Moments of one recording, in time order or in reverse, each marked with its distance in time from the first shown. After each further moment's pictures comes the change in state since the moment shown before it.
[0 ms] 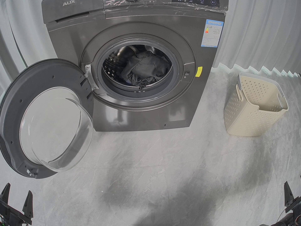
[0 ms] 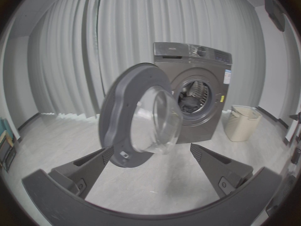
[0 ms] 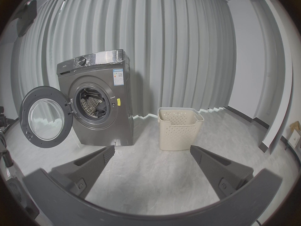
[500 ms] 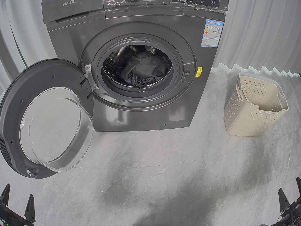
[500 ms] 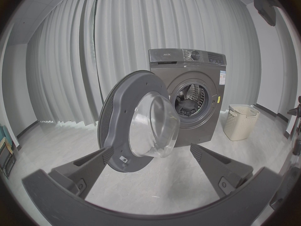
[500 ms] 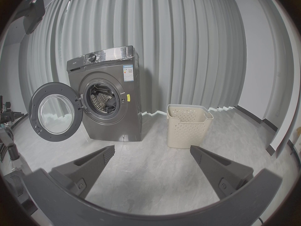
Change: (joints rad) left arm 0.097 -0.083 0.000 0.024 -0.124 0.056; right arm 0.001 -0.022 0.000 0.053 0.104 -0.028
